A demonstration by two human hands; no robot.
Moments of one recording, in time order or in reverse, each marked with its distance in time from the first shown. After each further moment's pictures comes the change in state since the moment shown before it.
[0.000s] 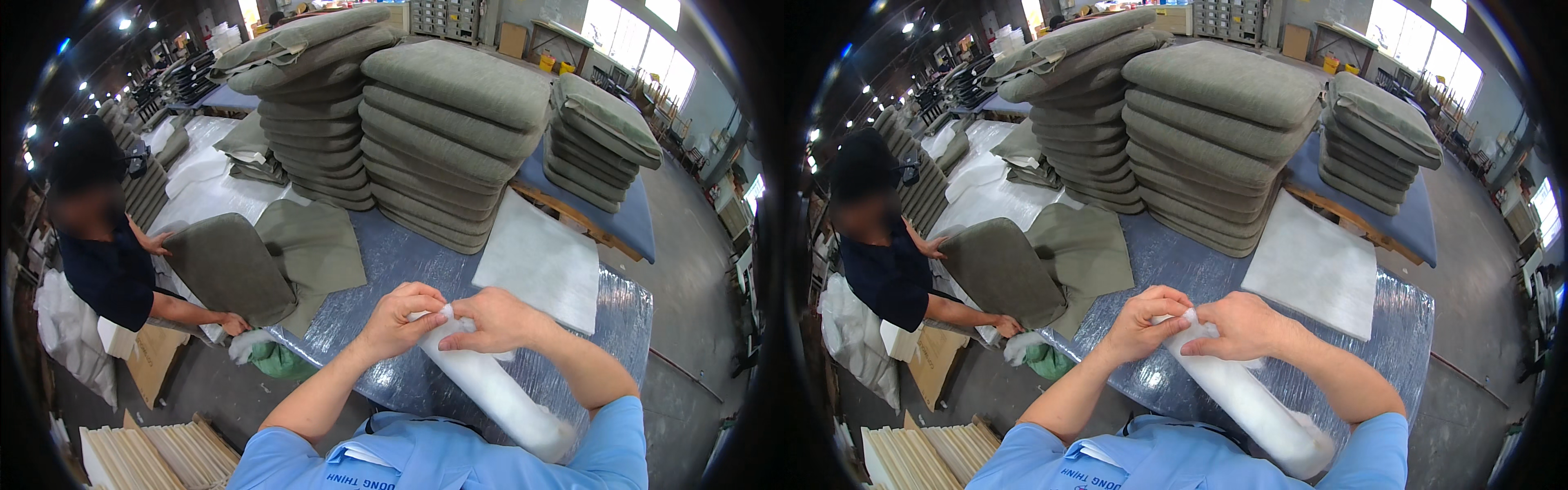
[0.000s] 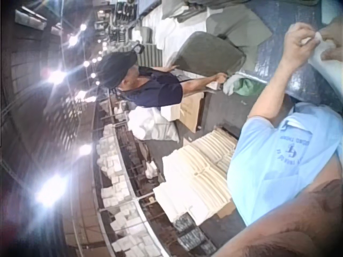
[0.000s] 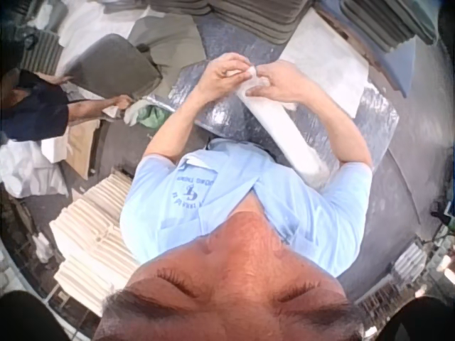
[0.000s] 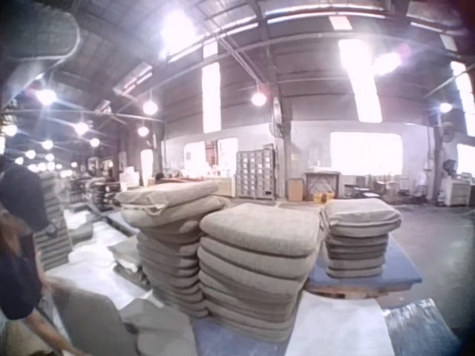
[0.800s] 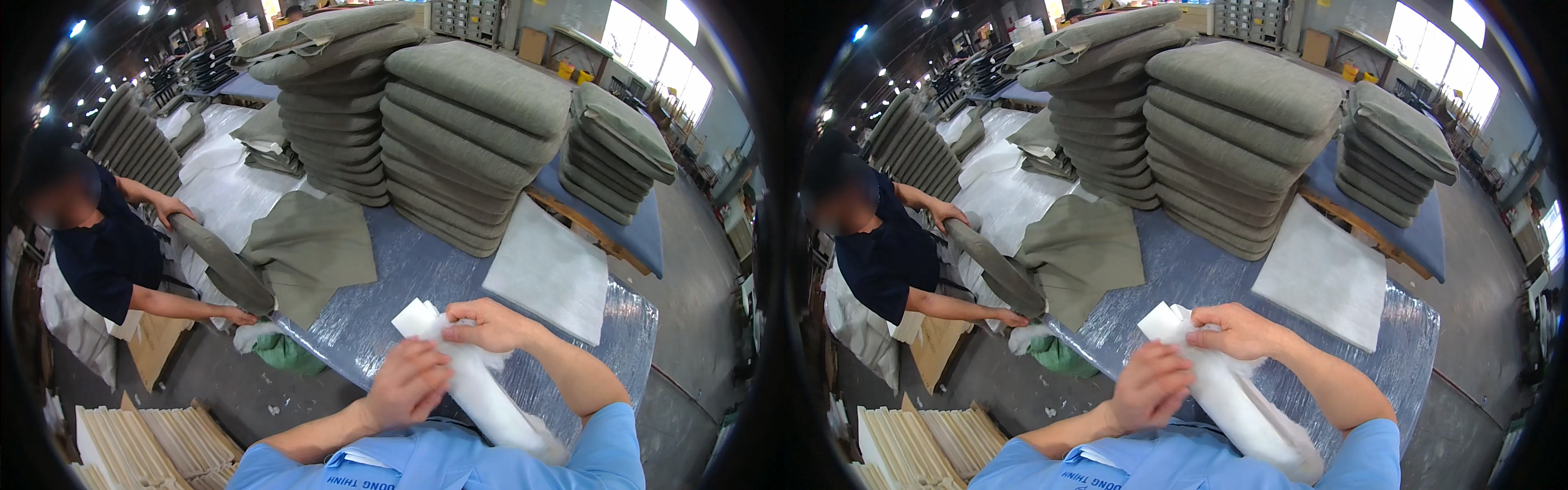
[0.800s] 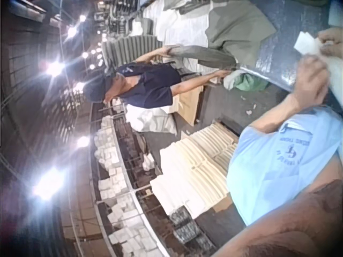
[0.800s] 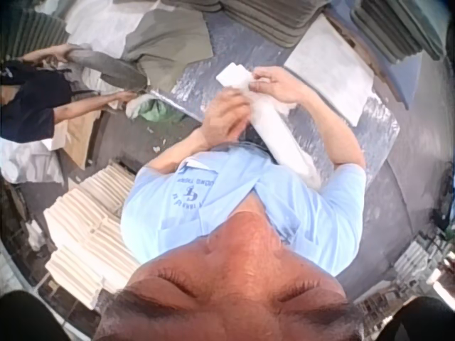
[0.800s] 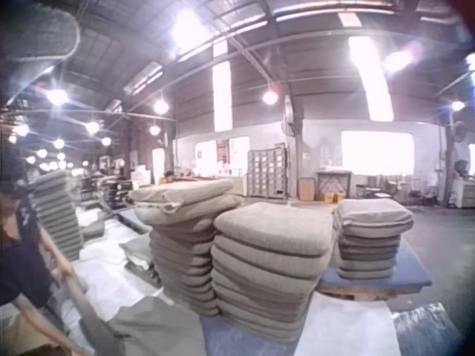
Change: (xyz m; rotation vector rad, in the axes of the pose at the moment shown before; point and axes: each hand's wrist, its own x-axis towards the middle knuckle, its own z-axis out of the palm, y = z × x) left_hand -0.086 0.055 0.030 0.398 0.179 0.311; right_hand 0.021 0.018 0.030 0.501 -0.088 0.005
